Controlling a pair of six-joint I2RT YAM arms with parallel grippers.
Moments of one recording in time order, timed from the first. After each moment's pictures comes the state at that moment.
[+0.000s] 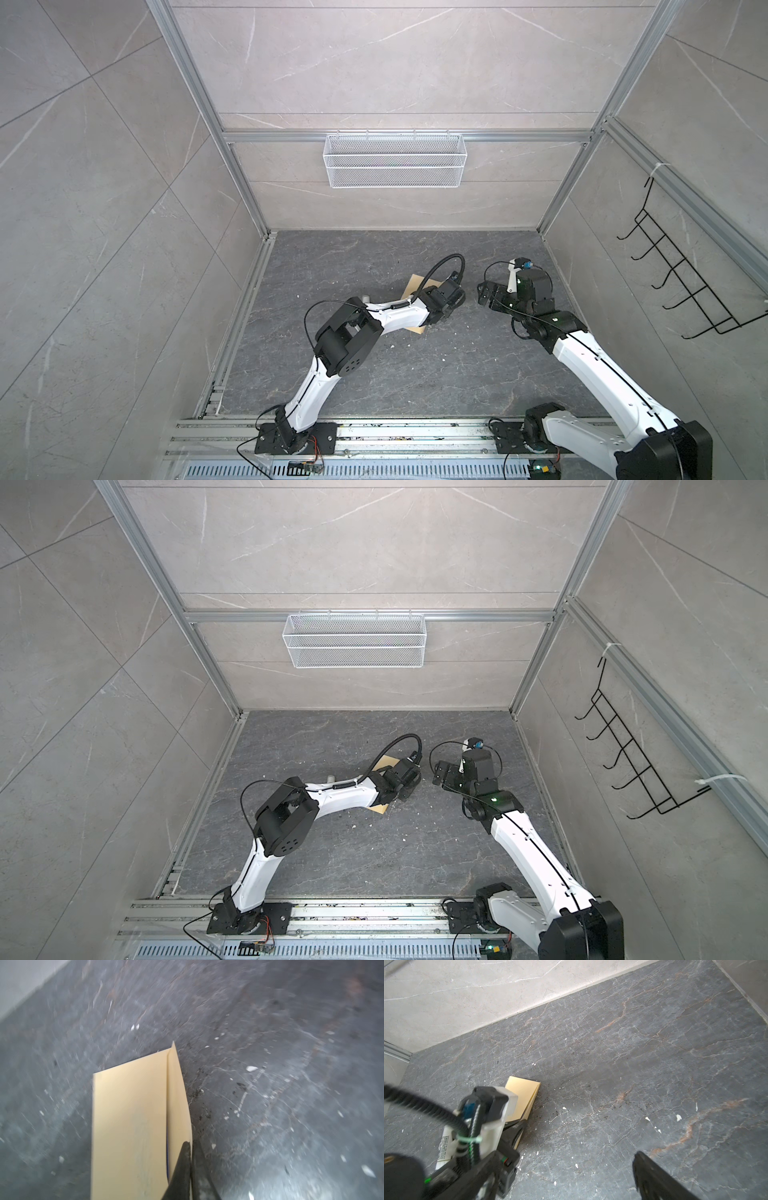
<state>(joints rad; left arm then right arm) -0.97 2.18 1.60 -0.28 -0.37 -0.04 0.23 1.07 0.81 -0.39 0.05 0.41</state>
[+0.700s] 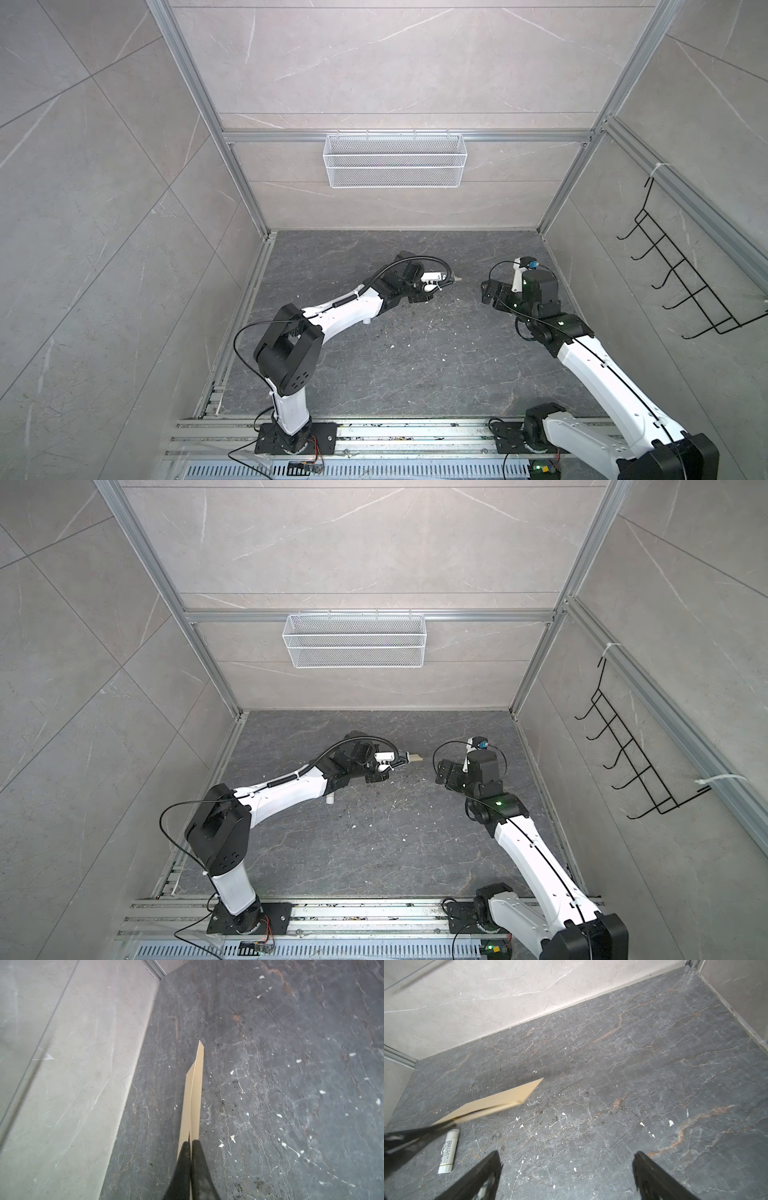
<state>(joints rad) -0.78 1.80 1.29 -0.08 0.17 0.87 0.22 1.02 0.81 -0.39 0.06 0.40</state>
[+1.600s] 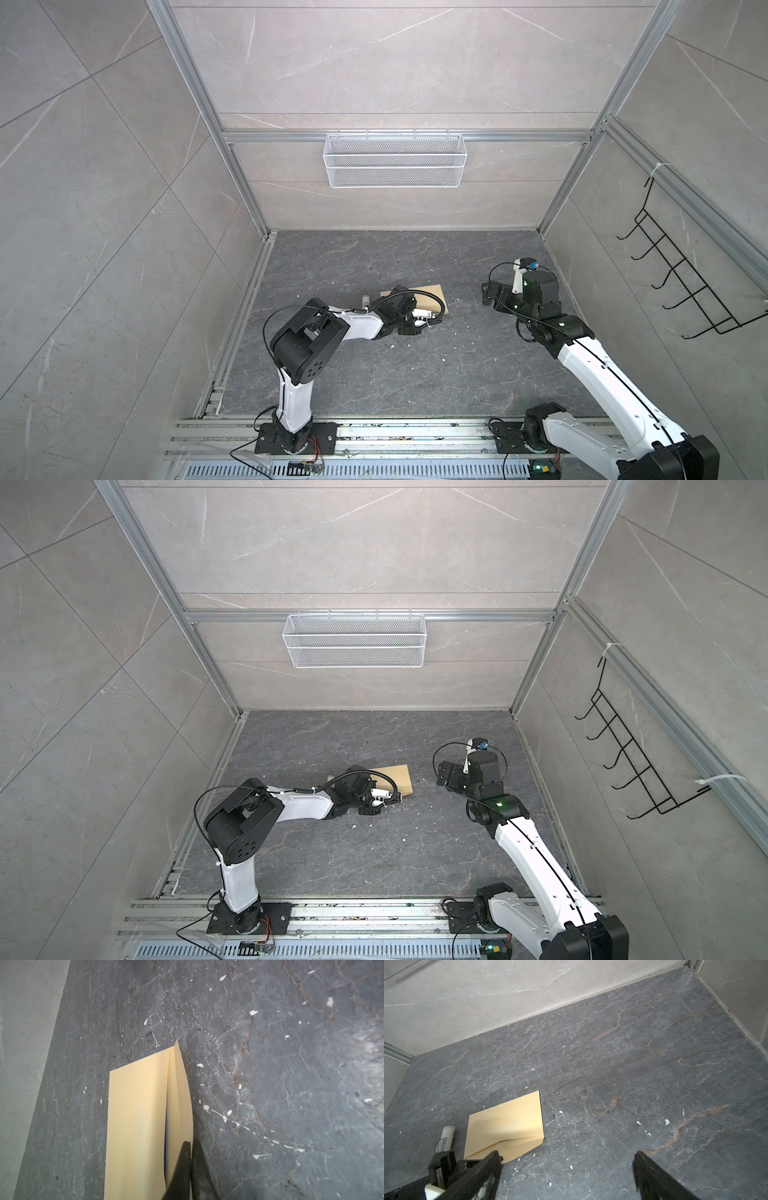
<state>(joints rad) -0.78 1.92 1.00 0.17 0.23 0.92 0.21 1.02 0.81 -0.40 0.06 0.38</state>
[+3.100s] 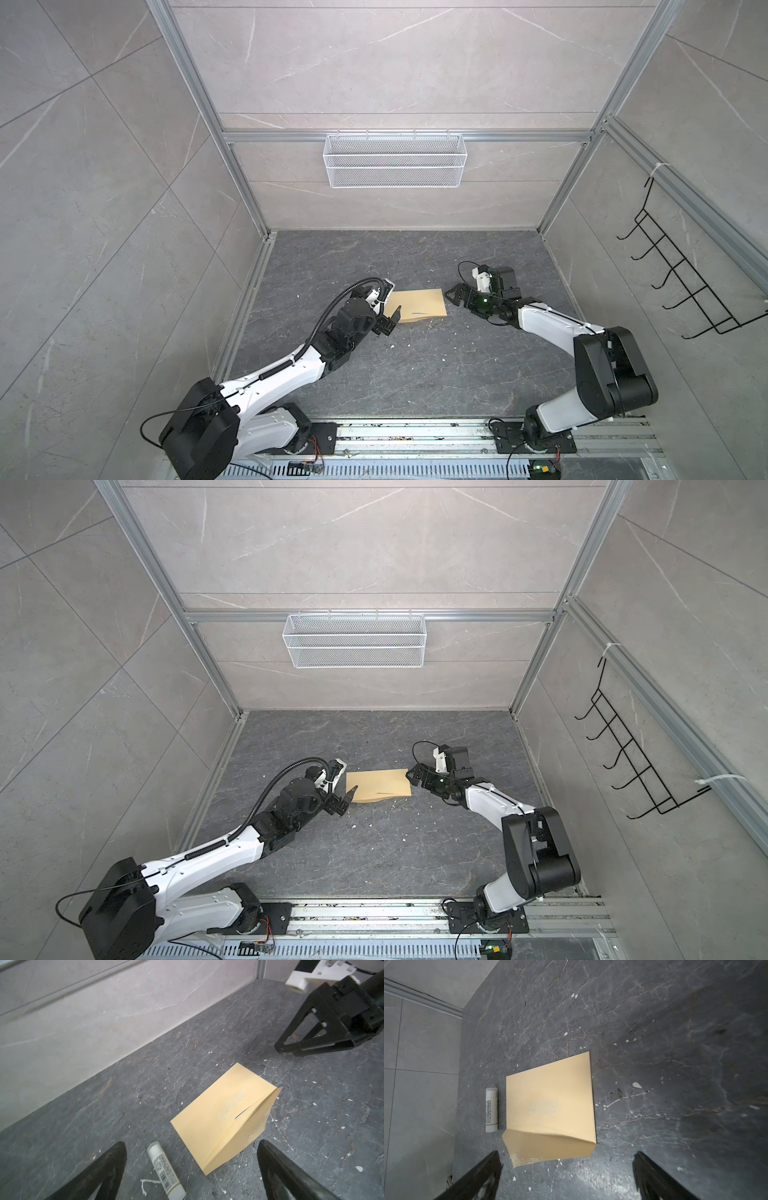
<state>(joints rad) -0.75 1.16 0.61 0.17 -0.23 0.12 0.21 1.55 0.81 -0.06 -0.45 0.57</state>
